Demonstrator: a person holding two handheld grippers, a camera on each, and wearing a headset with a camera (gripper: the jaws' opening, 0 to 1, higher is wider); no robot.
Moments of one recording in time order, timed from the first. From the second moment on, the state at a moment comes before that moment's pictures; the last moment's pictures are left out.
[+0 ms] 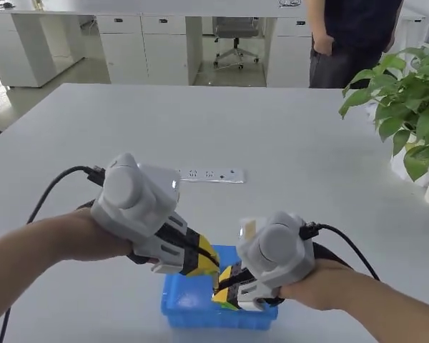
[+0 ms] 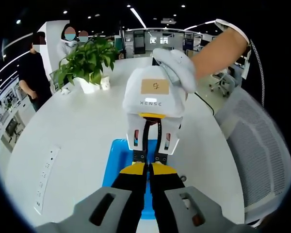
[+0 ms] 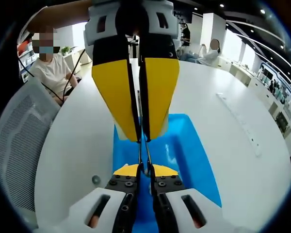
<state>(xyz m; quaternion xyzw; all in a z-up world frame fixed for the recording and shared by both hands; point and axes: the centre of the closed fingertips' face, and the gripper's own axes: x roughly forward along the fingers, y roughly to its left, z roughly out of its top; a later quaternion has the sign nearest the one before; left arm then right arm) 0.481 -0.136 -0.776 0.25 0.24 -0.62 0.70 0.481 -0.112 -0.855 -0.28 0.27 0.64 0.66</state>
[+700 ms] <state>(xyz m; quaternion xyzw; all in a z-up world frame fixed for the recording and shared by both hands) 0.483 -0.142 -0.786 0.24 0.25 -0.63 0.70 0.483 -0.118 -0.866 -0.28 0.28 0.64 0.65</state>
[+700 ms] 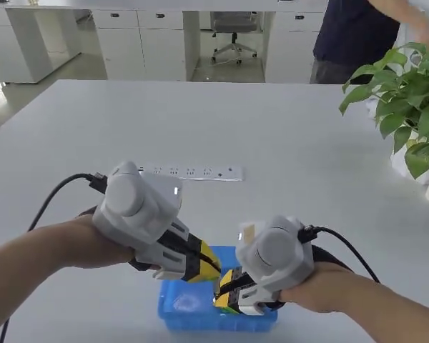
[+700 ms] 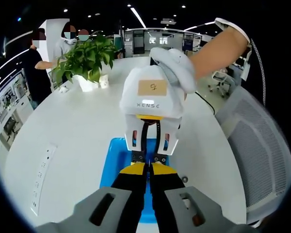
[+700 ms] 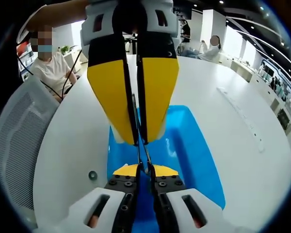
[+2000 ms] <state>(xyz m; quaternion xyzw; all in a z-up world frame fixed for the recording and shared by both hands) 0.463 -0.139 -0.747 0.24 0.23 -0.63 0.70 0.466 -0.114 -0.826 -0.28 0.25 0.64 0.67</state>
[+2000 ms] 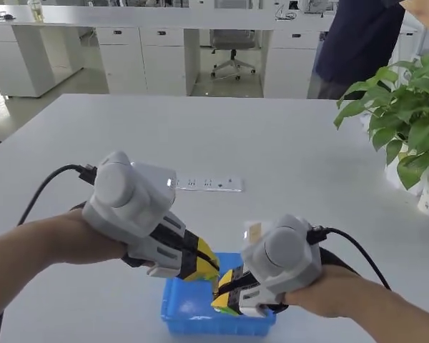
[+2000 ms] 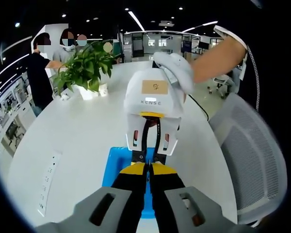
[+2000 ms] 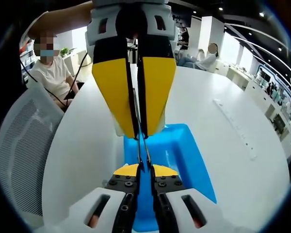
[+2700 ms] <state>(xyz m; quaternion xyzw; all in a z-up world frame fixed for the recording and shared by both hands) 0.433 -0.147 -0.742 0.25 0.23 -0.64 0.69 0.435 -0.122 -0.822 -0.28 0.25 0.64 0.67</state>
